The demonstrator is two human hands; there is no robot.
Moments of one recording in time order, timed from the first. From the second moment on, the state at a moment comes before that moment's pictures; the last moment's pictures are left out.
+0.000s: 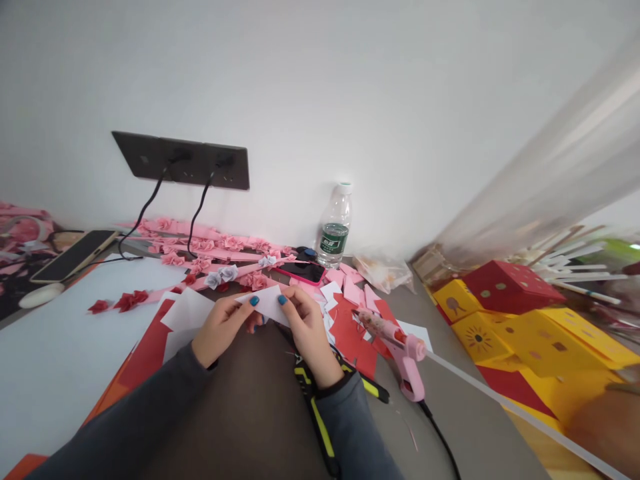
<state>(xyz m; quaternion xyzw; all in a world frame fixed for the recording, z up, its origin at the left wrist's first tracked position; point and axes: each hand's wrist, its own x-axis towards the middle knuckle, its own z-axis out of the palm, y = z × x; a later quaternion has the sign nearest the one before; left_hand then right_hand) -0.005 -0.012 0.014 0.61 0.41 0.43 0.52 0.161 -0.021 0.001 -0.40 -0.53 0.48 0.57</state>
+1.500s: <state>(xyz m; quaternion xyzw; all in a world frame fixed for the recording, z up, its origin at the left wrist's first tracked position) -0.004 -0.010 0.015 0.58 0.40 0.41 0.58 0.157 -0.023 0.000 -0.38 -0.48 0.54 0.58</state>
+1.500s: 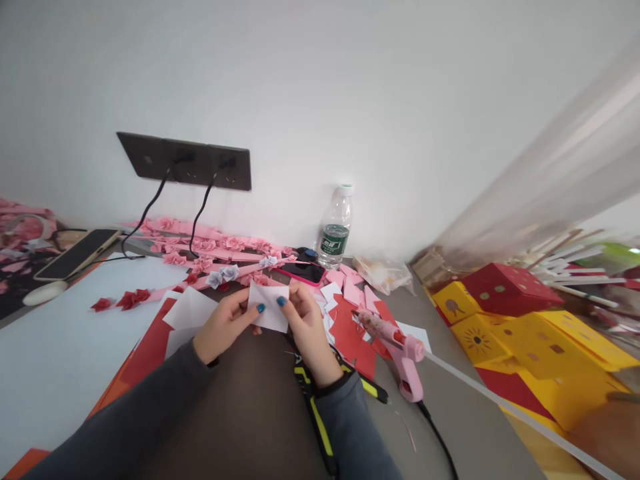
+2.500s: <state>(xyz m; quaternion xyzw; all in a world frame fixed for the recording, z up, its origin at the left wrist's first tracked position) -0.007 -0.016 0.013 0.60 0.35 0.45 0.56 0.156 -0.020 0.001 -0.38 -0.49 0.48 0.62</state>
